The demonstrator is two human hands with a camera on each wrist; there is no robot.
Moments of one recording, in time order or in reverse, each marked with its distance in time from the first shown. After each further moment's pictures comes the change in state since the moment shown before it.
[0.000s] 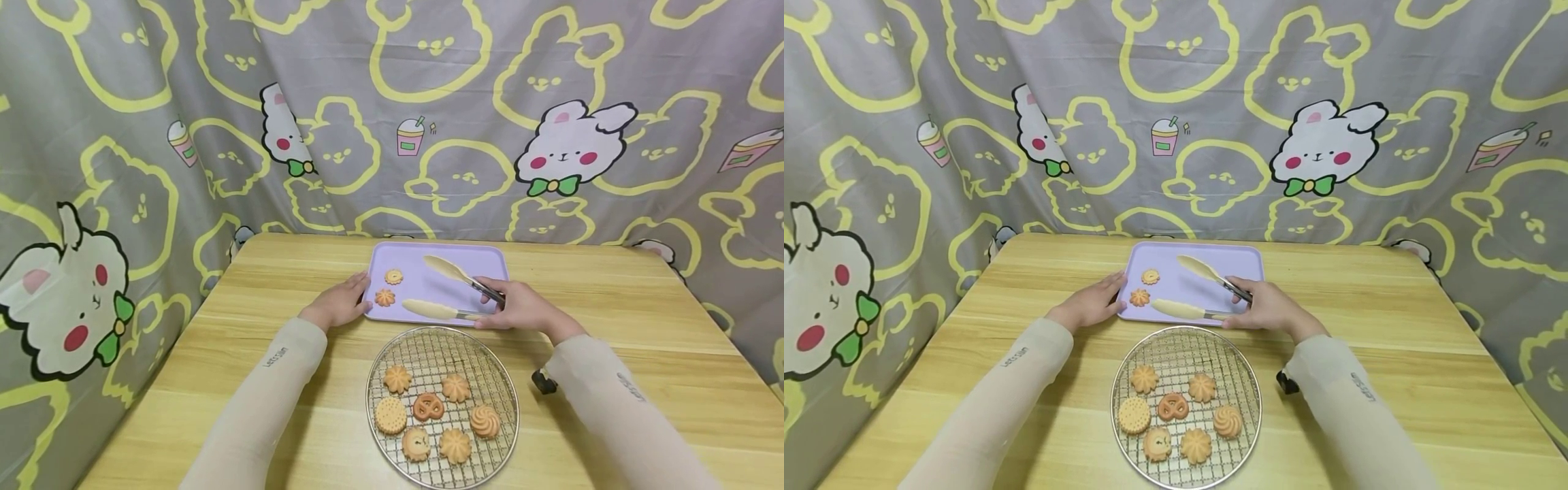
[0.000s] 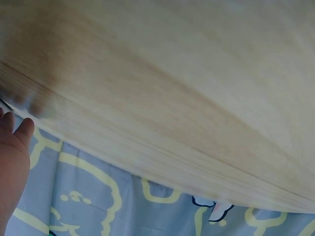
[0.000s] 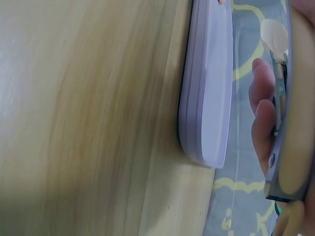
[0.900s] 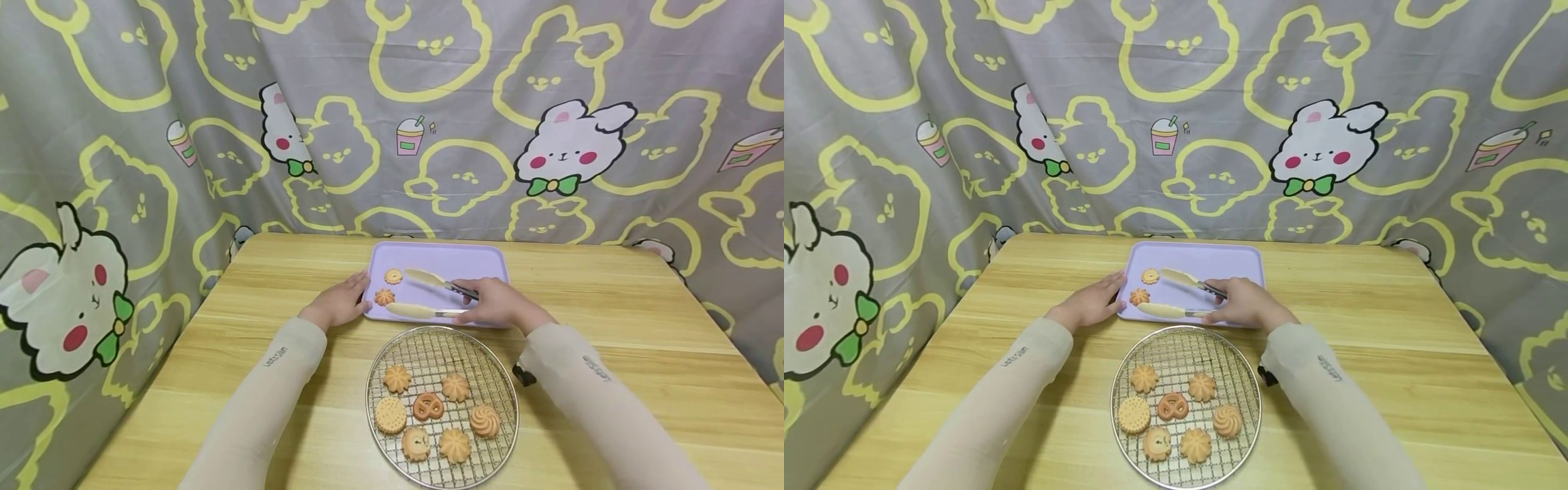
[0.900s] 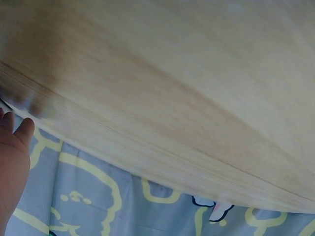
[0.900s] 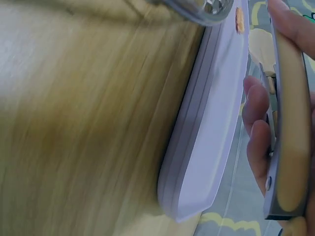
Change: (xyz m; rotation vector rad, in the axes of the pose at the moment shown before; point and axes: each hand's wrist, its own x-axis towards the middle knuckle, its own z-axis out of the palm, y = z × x) left_hand -0.001 0.000 -0.001 0.005 0.002 0.016; right_hand 0.029 -0.024 0.017 -0.191 -0.058 0.065
